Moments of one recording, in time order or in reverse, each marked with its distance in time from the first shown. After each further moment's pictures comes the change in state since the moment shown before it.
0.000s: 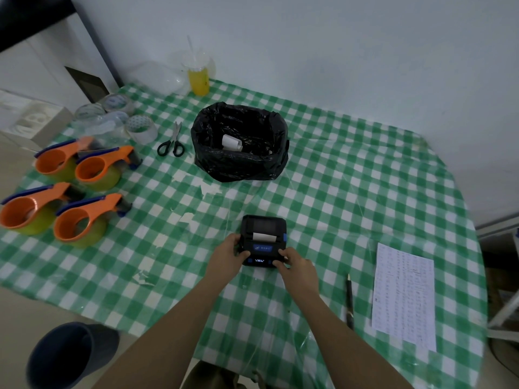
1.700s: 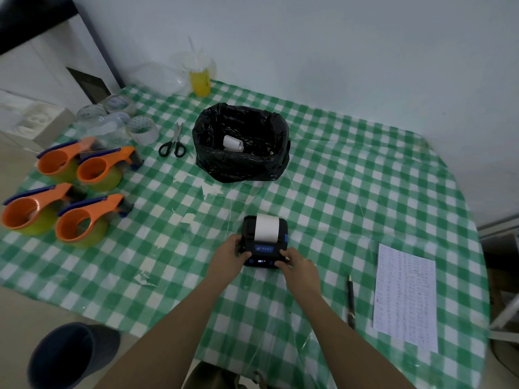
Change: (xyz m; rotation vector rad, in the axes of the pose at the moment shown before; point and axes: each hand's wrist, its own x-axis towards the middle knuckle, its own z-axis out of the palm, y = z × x) left_hand 0.002 -0.002 0.000 -0.026 -0.002 -0.004; right_hand 0.003 0.002 0.000 0.011 -0.009 -0.004
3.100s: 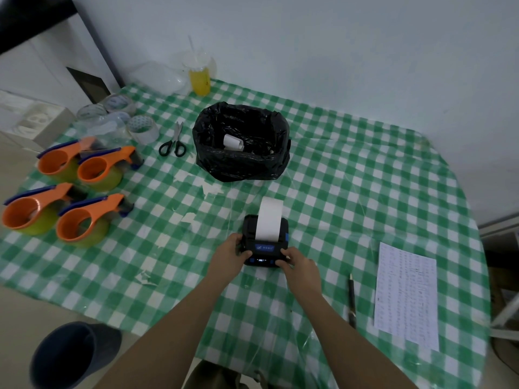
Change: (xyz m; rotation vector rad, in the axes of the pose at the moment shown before) left_hand 0.003 -0.002 0.000 -0.001 -0.011 -0.004; right_hand -0.001 -0.001 0.000 0.011 0.009 0.019
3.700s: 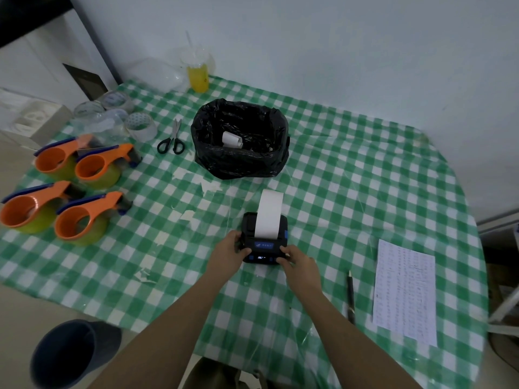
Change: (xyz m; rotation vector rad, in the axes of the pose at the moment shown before) left_hand 0.001 -0.001 -0.001 0.006 -0.003 -0.018; right_hand -0.002 0.002 -0.001 0.064 -0.013 0.004
